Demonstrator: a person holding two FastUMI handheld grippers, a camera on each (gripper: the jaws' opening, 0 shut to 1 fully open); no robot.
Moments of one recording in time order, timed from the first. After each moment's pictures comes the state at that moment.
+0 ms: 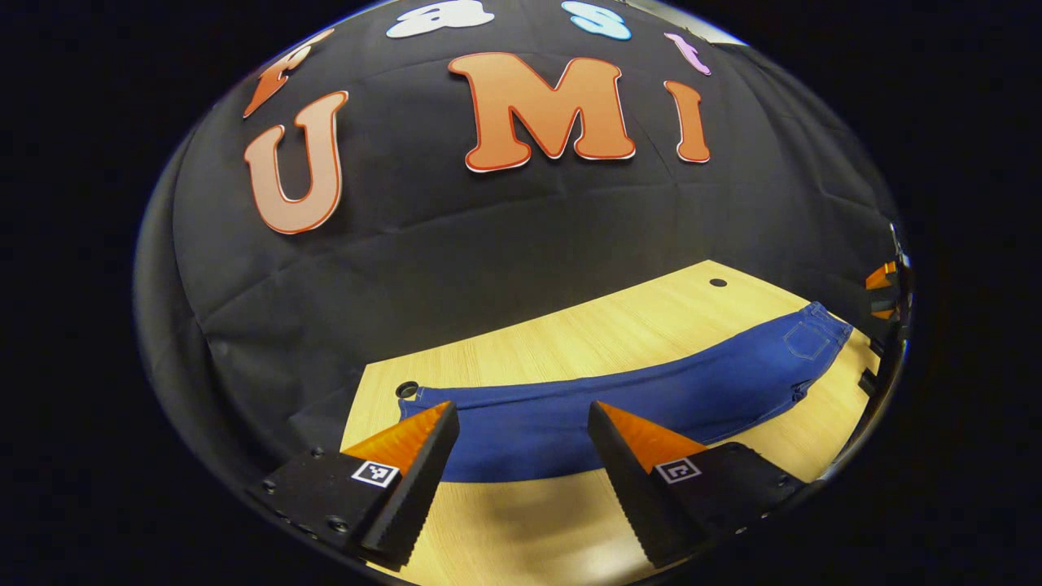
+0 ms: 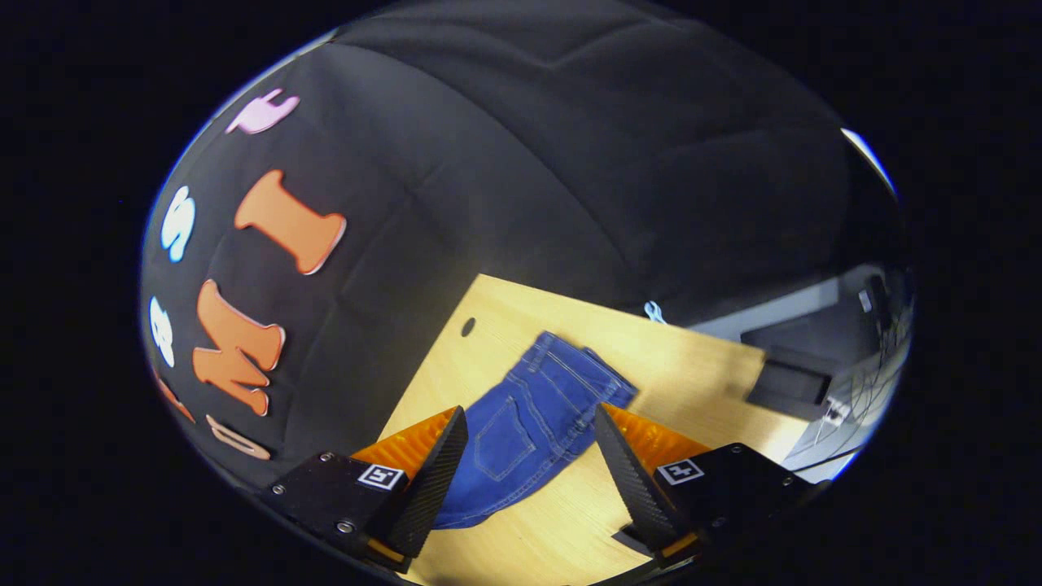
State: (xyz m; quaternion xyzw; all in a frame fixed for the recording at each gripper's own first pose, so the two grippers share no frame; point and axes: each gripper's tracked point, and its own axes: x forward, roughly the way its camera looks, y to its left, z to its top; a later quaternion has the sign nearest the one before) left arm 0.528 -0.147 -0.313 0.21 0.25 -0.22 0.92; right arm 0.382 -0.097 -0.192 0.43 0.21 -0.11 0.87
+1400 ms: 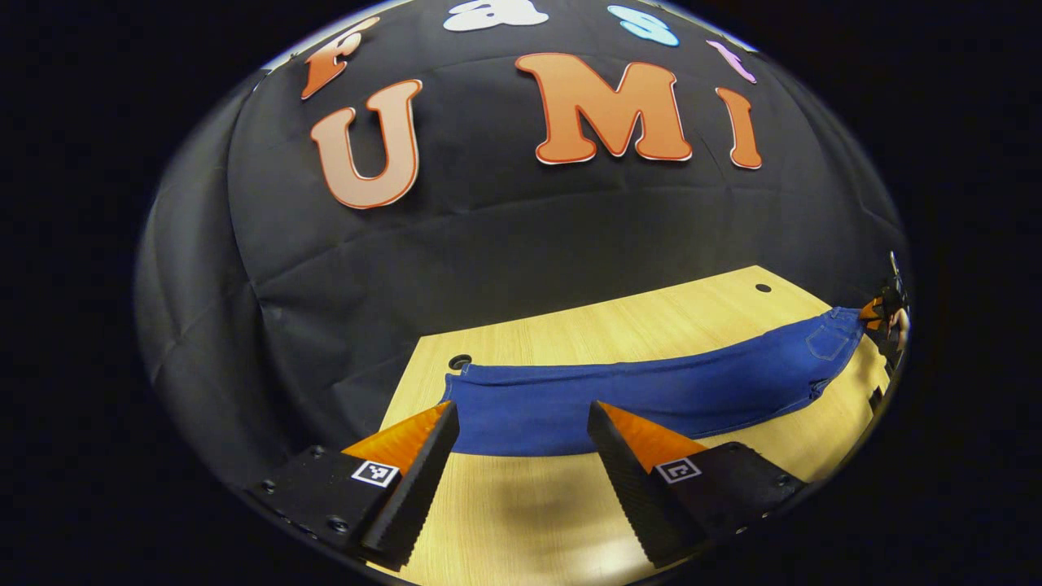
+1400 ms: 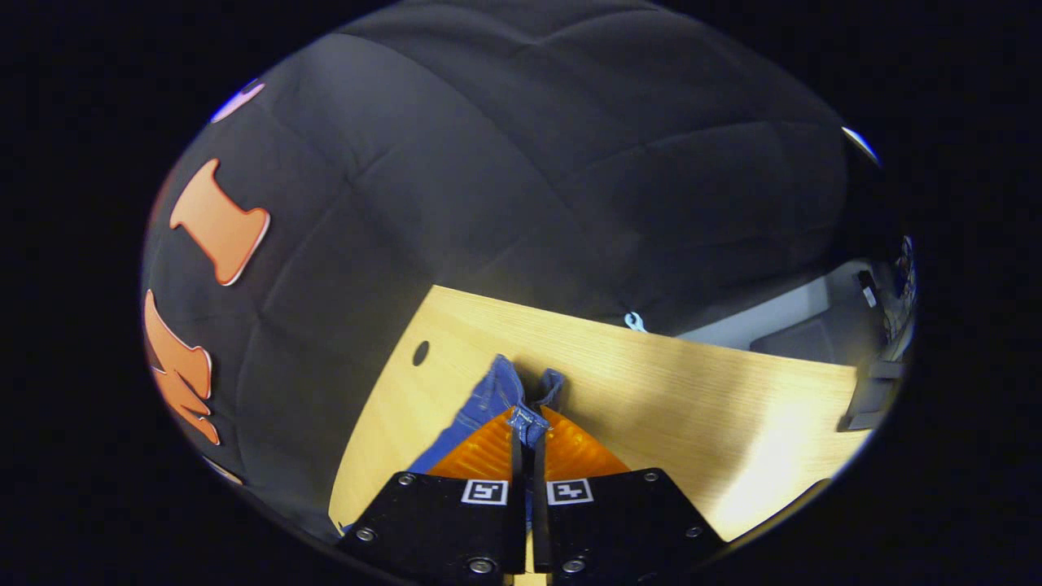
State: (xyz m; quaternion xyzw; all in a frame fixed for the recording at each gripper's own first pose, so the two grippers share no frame) left arm 0.516 -0.084 -0.296 0.19 0.26 -0.13 0.94; right arm 0.501 -0.104 -0.210 0.39 0.19 -0.17 0.88
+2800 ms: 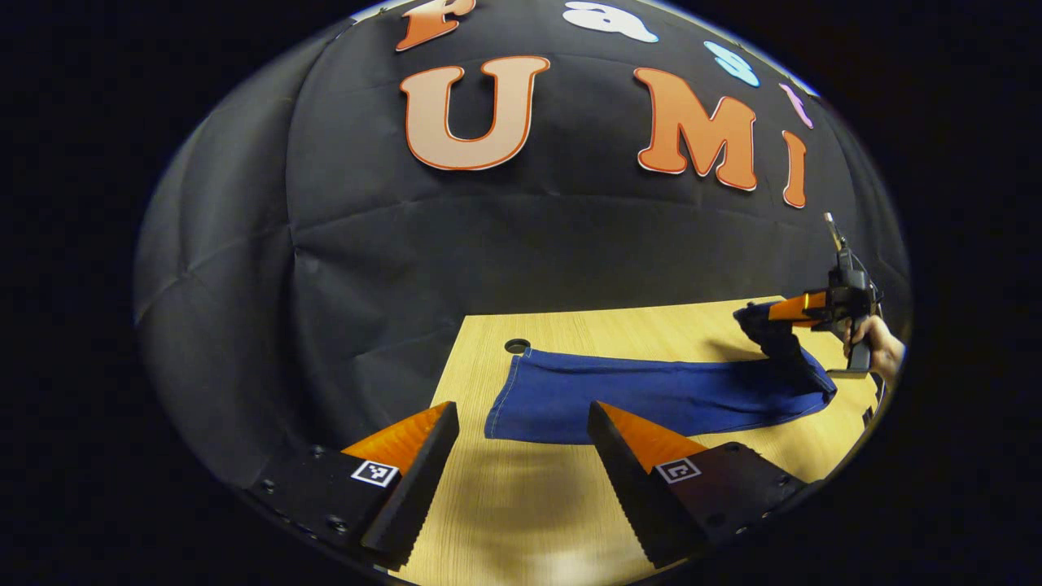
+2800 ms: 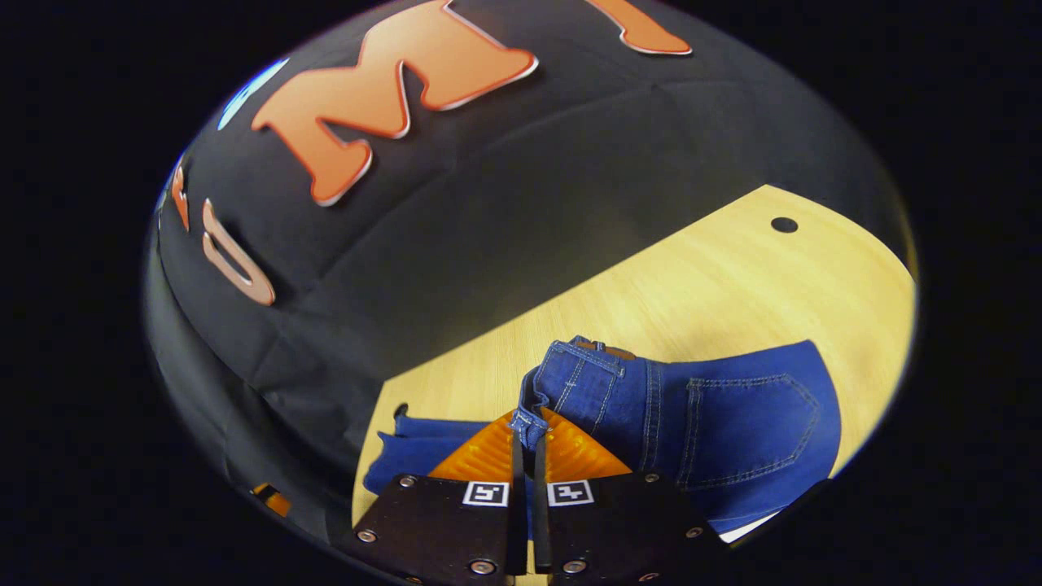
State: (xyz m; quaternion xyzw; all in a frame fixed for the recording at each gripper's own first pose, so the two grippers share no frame) left arm 0.557 0.057 -0.299 0.12 0.26 -0.11 0.95; right arm 0.539 0.428 -0.185 0.19 0.27 0.13 0.94
